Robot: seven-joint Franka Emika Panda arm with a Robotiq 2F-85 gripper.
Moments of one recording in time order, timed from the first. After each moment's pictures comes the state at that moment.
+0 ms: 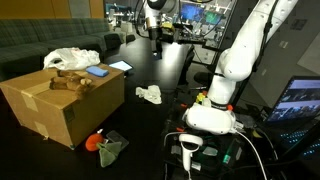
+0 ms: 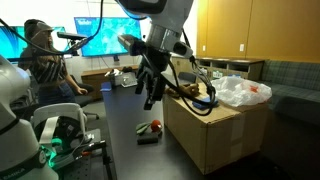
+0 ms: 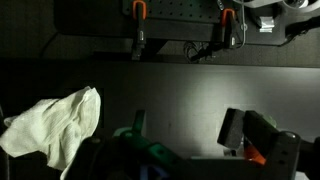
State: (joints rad) arm -0.03 -0.22 -0.21 -2.33 0.05 1.76 -0.30
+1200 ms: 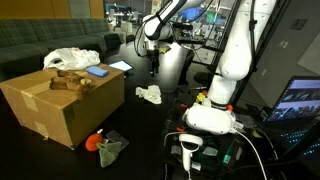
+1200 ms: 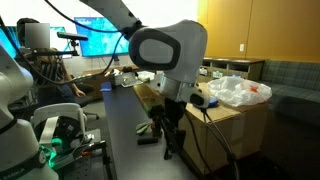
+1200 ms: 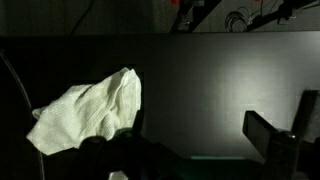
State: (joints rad) arm -0.12 0.04 -0.20 -2.42 -0.02 2.19 -0.32
